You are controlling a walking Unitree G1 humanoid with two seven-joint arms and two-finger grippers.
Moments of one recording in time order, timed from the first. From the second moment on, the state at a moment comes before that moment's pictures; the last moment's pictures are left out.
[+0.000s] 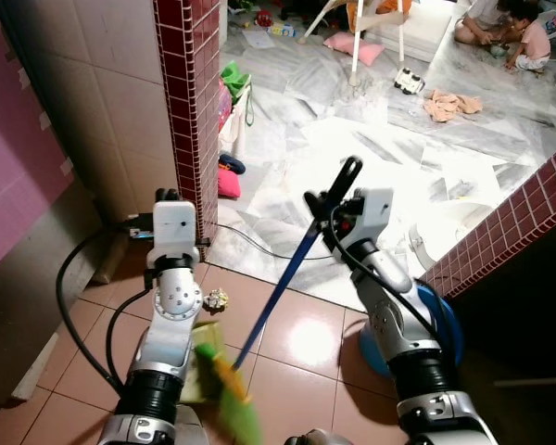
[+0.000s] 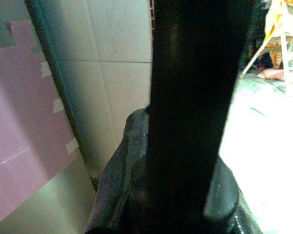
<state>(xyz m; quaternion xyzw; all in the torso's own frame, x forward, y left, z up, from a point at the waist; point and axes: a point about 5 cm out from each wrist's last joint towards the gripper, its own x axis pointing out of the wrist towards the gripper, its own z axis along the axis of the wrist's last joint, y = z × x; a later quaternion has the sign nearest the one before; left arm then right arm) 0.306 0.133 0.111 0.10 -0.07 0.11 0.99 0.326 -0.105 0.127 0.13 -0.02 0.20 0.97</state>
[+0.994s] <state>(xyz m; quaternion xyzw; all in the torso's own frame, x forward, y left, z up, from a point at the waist) 0.313 0.135 0.107 0.10 -0.06 0.10 0.99 0.331 -0.102 0.118 0.11 0.02 0.21 0.97</state>
